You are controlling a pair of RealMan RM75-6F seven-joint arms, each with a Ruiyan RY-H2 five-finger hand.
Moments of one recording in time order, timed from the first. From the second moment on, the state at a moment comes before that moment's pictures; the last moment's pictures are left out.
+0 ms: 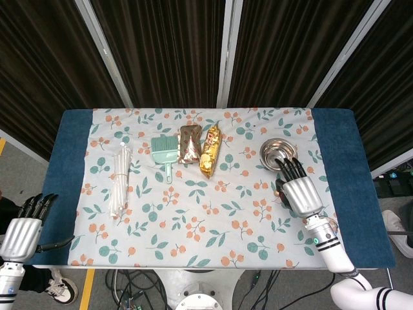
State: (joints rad) left arm -0.07 -1.24 0.02 -1.41 1.57 1.50 -0.05; right arm 0.48 -1.39 0.11 -1.51 -1.40 1.21 -0.37
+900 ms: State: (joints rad) left arm -0.08 -1.24 0.02 -1.42 1.56 1.48 -0.05; right arm 0.46 -1.37 0.12 -1.49 -1.36 1.21 -0.32
